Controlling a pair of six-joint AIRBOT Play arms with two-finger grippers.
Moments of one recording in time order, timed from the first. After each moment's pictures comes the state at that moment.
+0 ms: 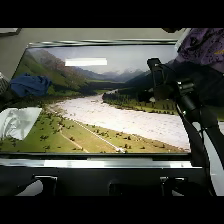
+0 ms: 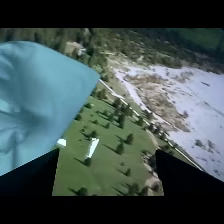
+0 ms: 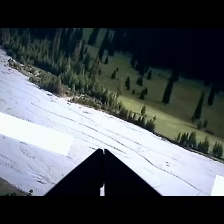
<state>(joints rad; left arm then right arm) 0.38 -1.19 1.26 1.49 -1.16 -1.63 0.31 -1.29 1.29 1.60 -0.99 -1.50</state>
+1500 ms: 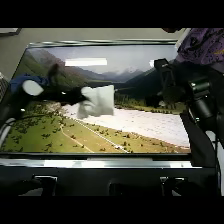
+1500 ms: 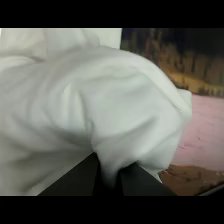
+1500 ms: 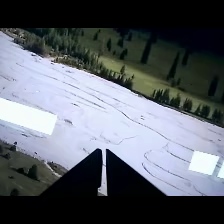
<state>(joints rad) -0.26 -1.37 1.25 0.97 -0.96 -1.71 0.31 -1.16 1.29 1.51 -1.20 -1.51</state>
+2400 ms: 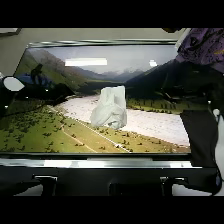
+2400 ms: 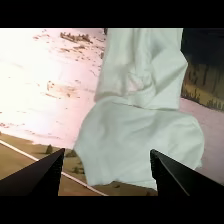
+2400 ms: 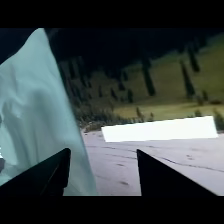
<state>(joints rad) -0.02 -1.33 1.26 0.95 -1.11 -1.66 -0.15 -1.50 1.29 2.30 -1.02 -1.60</state>
